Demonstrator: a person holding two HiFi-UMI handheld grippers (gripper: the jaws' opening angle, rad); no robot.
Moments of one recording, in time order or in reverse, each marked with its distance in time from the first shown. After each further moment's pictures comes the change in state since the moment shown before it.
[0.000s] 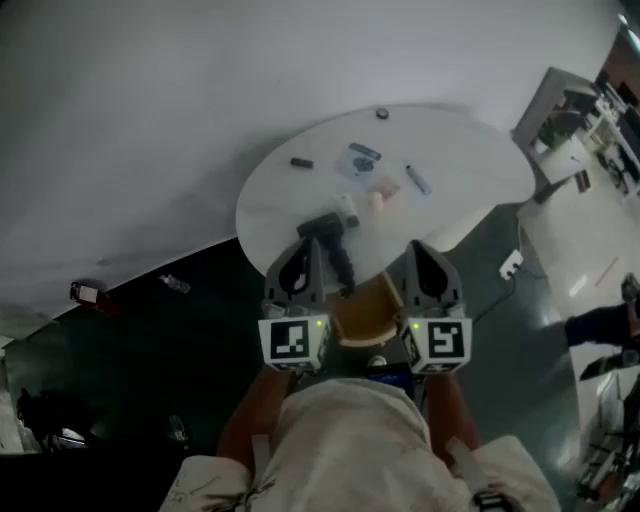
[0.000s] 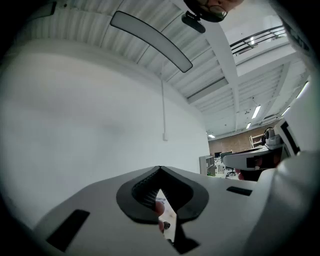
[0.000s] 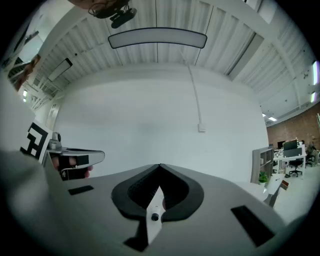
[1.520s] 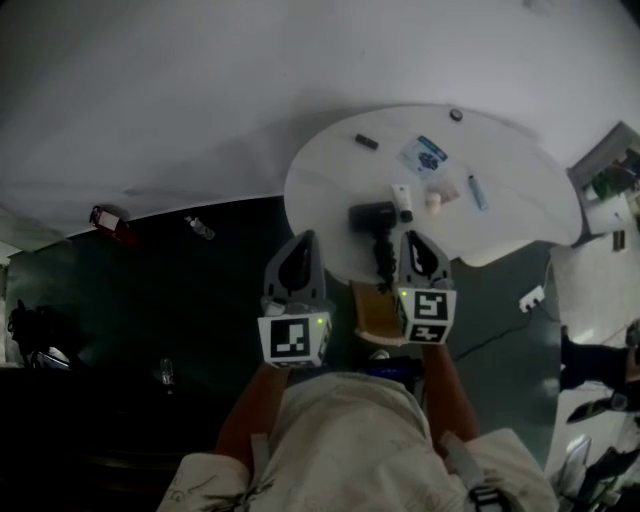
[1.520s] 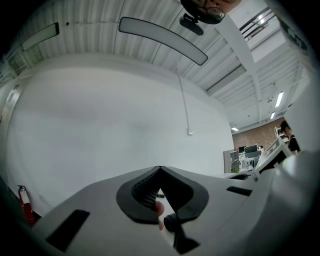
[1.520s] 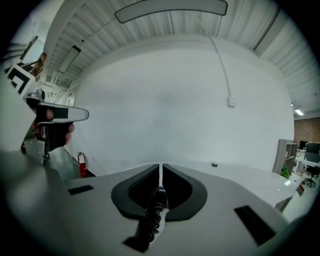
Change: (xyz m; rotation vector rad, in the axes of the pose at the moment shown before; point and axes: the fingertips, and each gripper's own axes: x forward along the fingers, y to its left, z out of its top) left arm -0.047 0.088 -0.023 -0.007 0.032 0.266; right arm 0.096 0.079 -0.096 -0.076 0.225 0.203
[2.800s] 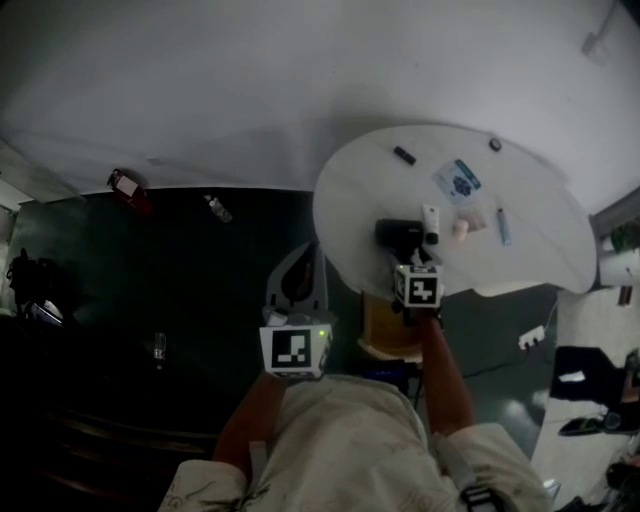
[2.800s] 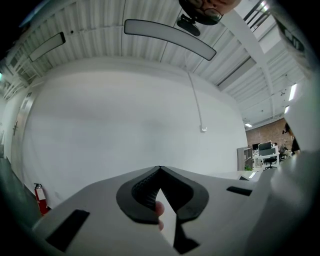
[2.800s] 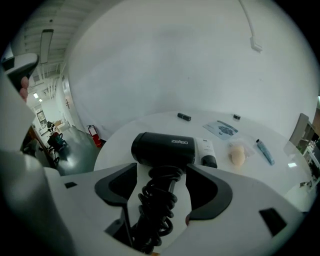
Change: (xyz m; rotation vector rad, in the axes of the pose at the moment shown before) left arm -0.016 0.044 -0.011 -0.012 0.022 0.147; right arm 0.109 0.023 -0.138 0.028 0.515 0.146
